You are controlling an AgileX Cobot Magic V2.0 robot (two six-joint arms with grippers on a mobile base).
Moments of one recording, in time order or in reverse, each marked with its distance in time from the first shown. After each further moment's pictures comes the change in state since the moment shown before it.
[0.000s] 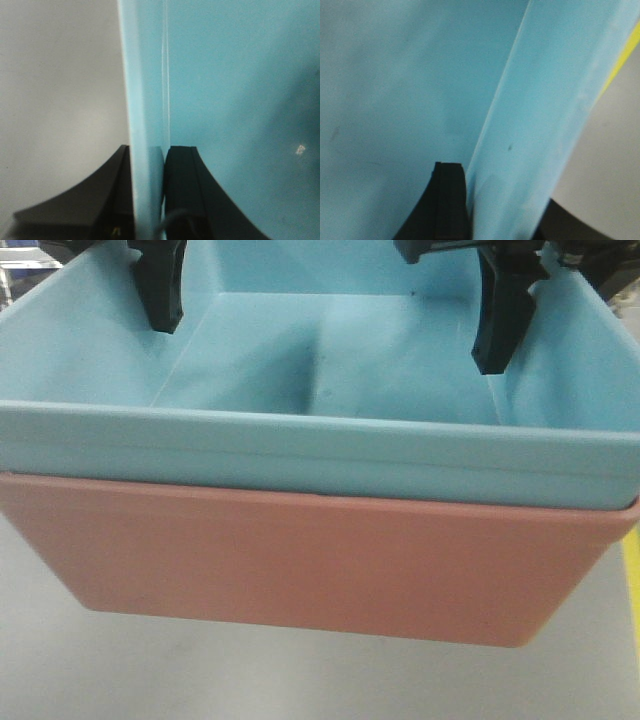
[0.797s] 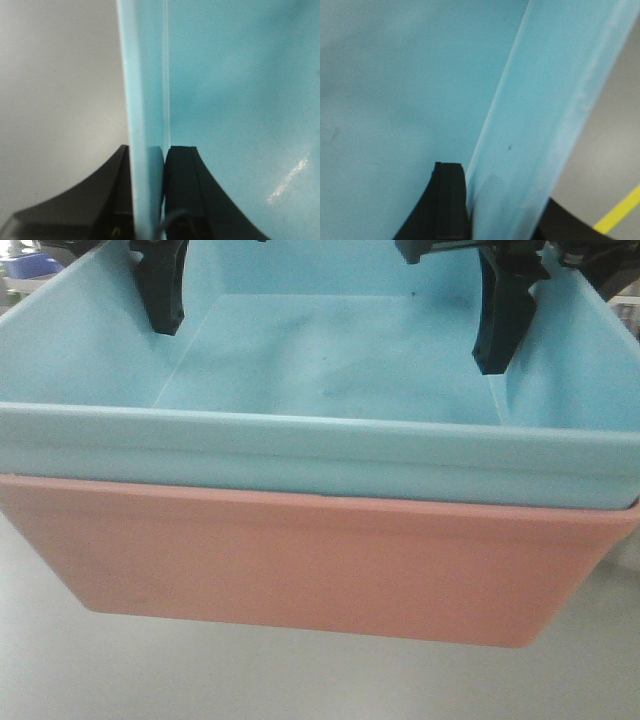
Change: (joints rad) left arm 0.000 0.002 0.000 0.000 -0.002 0.000; right arm 0.000 0.000 0.000 0.000 0.002 0.000
